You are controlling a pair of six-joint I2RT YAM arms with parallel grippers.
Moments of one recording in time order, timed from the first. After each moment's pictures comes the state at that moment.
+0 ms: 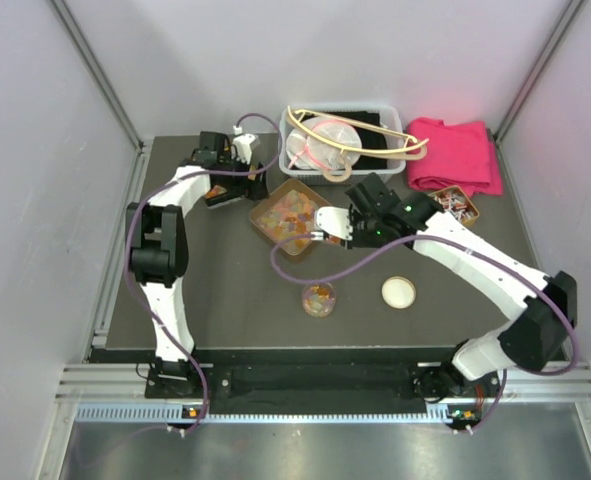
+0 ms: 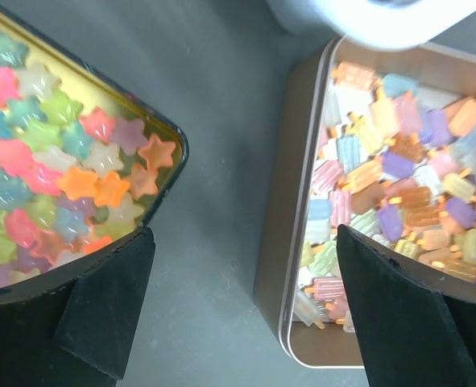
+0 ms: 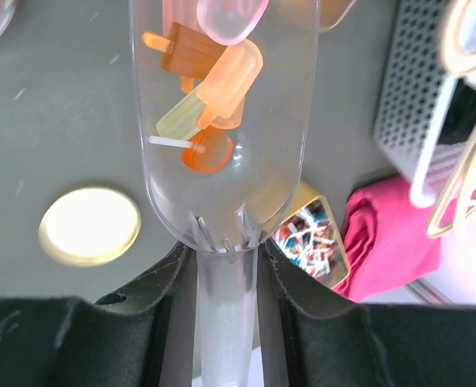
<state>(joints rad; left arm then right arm) -0.12 2.07 1.62 -0.40 0.49 0.20 0.74 1.48 1.39 -0.93 0.14 -0.86</state>
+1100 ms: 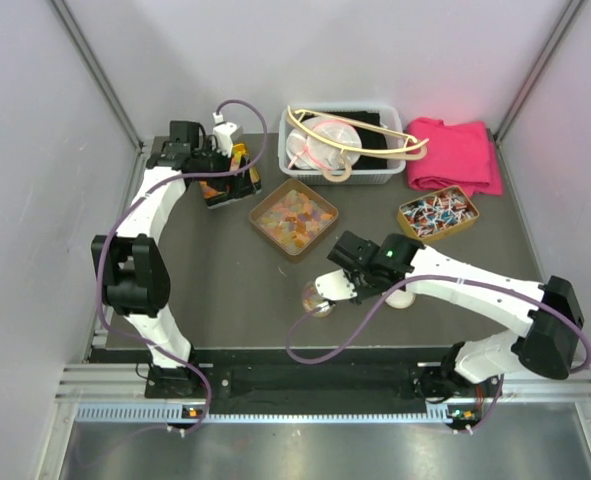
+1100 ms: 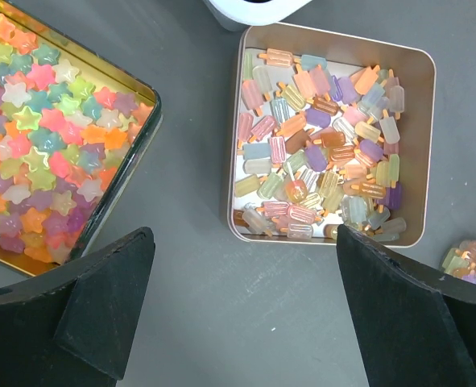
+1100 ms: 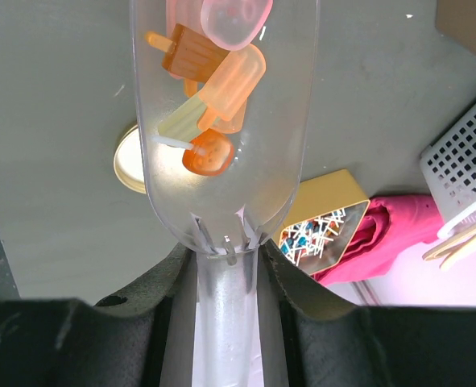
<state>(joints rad) -0.07 1.78 1.58 -0.61 0.58 0.28 1.01 1.36 1.15 -1.09 0.29 -0.95</state>
